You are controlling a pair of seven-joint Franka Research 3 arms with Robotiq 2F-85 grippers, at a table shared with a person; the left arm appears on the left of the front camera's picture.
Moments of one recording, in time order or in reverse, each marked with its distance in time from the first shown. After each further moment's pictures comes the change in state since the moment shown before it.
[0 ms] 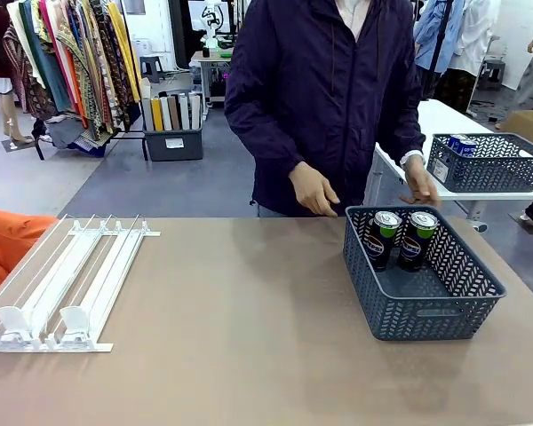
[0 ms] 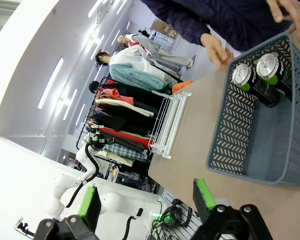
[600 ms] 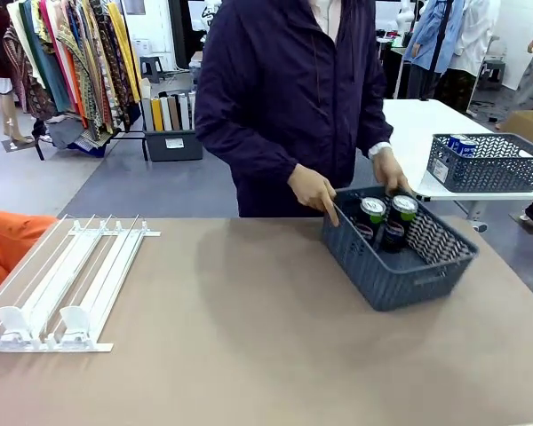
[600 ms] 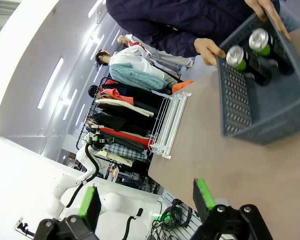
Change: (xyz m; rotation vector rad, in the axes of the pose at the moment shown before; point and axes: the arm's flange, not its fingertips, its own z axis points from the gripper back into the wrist) left arm 0.000 0.000 0.000 -0.001 0.000 -0.001; right arm 0.000 0.000 0.000 0.000 0.000 0.000
